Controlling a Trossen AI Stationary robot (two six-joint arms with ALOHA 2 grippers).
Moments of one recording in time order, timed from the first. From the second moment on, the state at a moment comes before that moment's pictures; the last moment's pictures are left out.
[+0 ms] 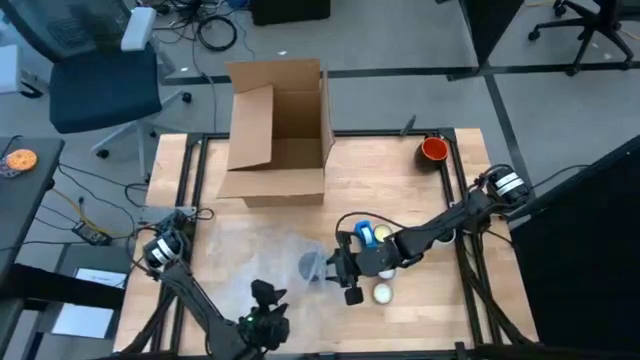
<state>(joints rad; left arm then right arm) -0.89 2.13 1.71 -1.26 -1.01 -0.75 0.44 1.70 1.01 0.21 0.32 0.07</state>
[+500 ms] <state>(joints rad) -0.82 2.13 1.56 -1.21 -1.05 -0.73 0.45 1.70 1.01 0.21 0.32 0.07</state>
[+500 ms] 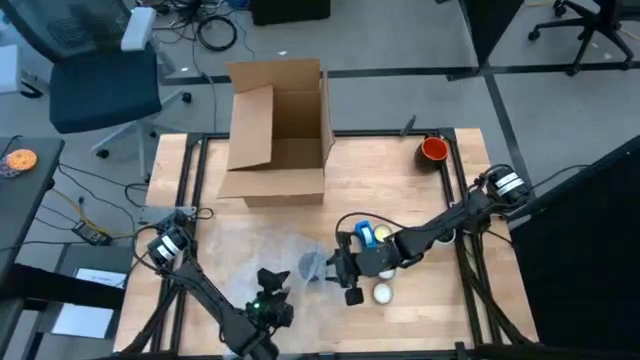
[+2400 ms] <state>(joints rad) -0.73 2.13 1.57 -0.98 -0.78 -0.89 0.83 2.22 1.47 -0.04 1.21 0.26</state>
